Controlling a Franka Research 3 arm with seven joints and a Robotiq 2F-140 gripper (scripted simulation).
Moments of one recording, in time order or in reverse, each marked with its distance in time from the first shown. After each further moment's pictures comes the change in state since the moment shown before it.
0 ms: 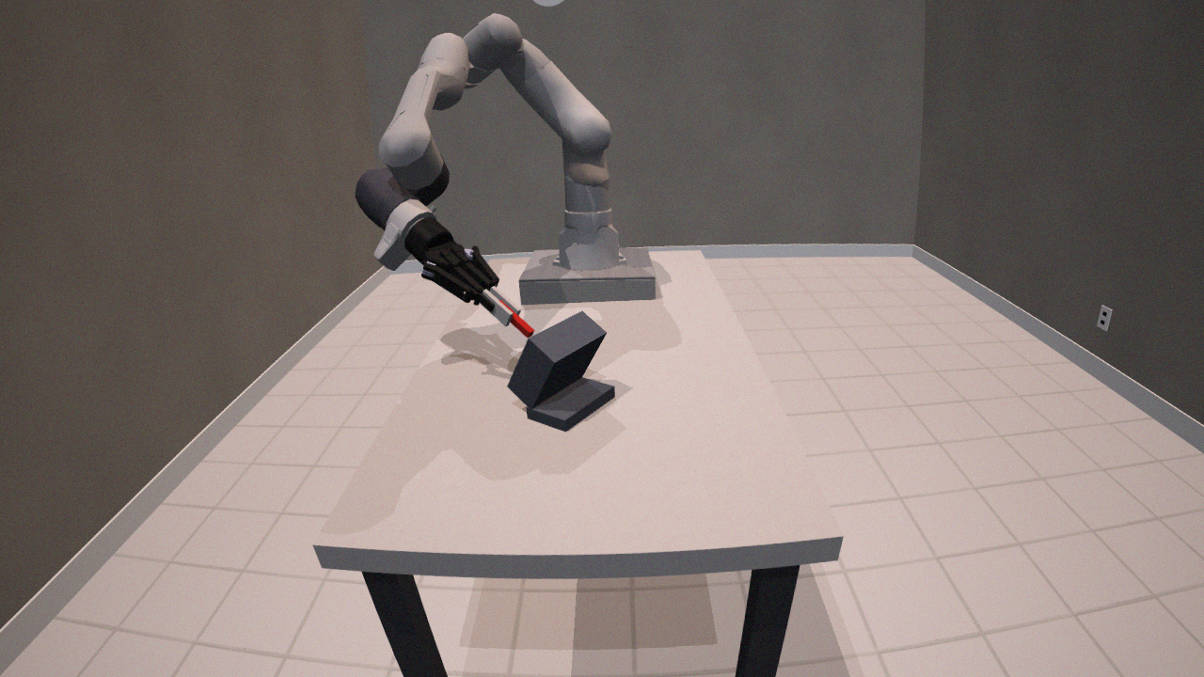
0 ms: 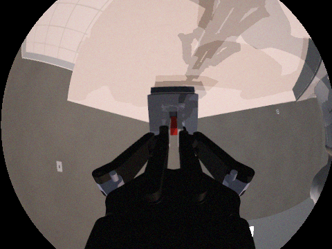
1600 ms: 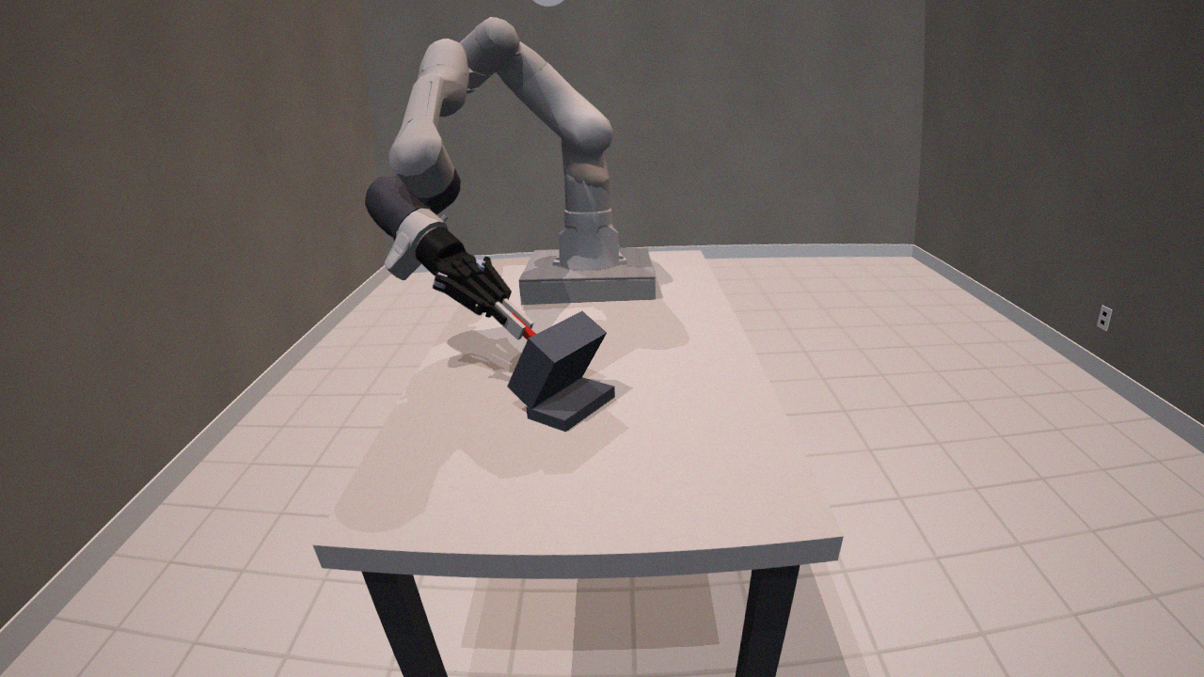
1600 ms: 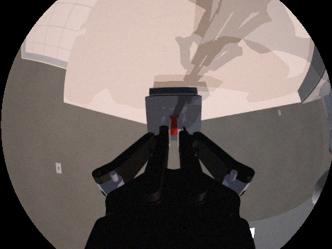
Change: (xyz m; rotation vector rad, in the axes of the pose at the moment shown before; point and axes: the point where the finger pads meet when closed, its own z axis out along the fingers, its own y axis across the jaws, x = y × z) arm 0.002 -0.001 0.031 0.010 0.007 0.002
